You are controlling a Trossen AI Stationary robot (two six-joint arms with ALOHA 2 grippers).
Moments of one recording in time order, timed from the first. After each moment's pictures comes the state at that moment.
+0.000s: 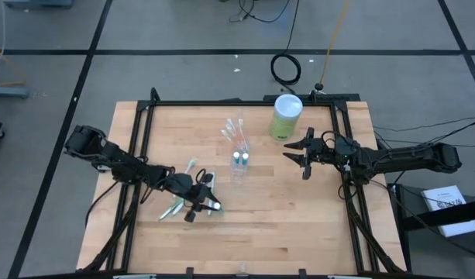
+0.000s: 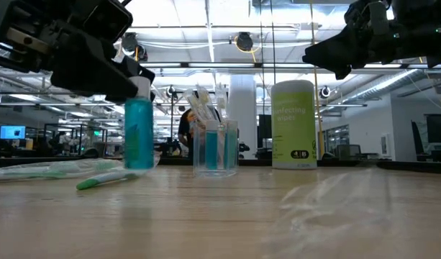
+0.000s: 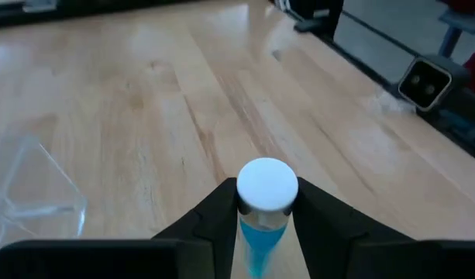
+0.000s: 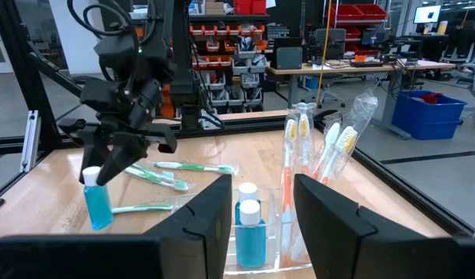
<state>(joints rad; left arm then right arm) -0.30 1.48 0.46 0.58 0.10 0.05 -0.10 0.72 0.24 0.48 0.05 0.04</state>
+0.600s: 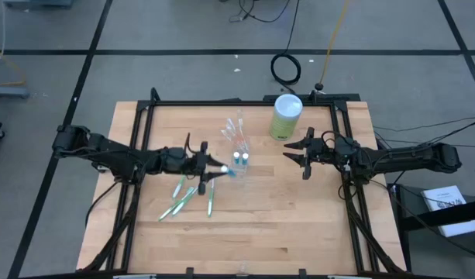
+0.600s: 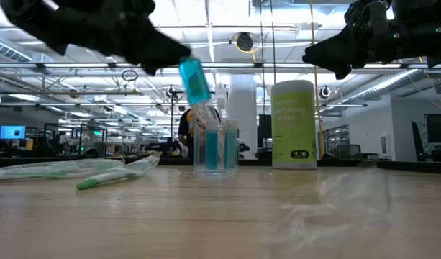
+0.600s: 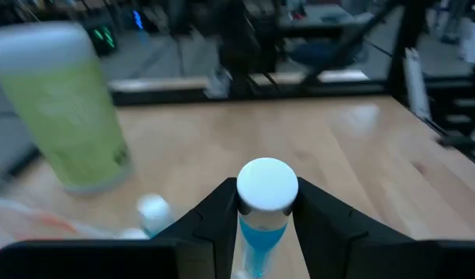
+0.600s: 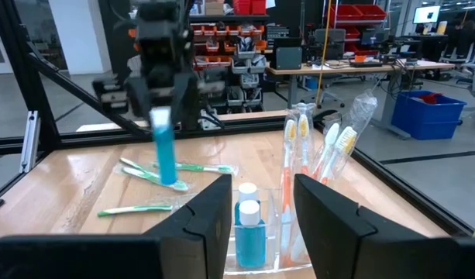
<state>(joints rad) -0.08 1.30 0.50 0.61 -0.05 0.04 -0.10 0.72 0.24 0.48 0.06 0.04</state>
